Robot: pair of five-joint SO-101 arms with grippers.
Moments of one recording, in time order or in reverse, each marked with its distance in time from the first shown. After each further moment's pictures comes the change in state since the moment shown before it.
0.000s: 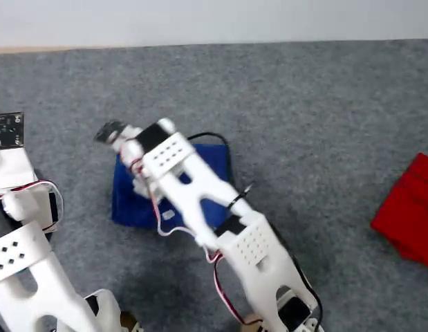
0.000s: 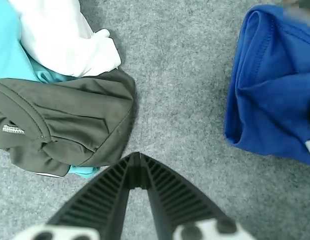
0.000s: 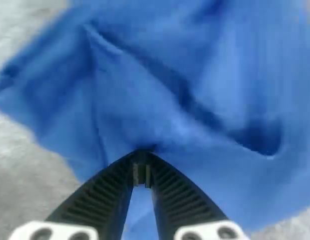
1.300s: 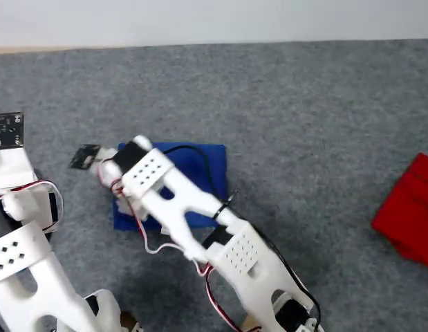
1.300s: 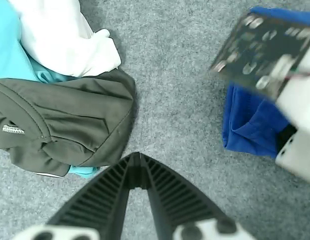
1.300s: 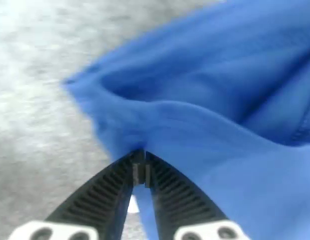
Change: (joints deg) left arm 0.0 0.0 0.0 0.0 0.0; right arm -6.4 1.6 -3.2 1.8 3.4
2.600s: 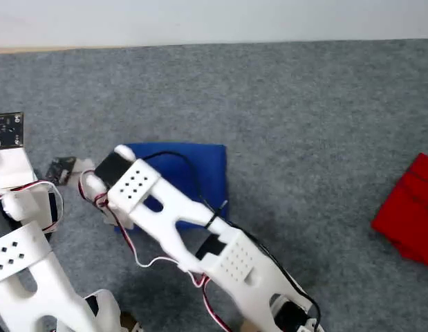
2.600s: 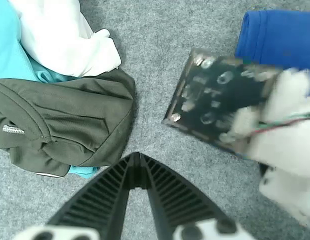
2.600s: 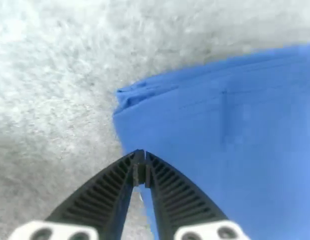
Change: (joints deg) left arm 0.0 0.0 0.0 0.0 0.0; right arm -2.5 -2.6 -4.7 1.4 3.2
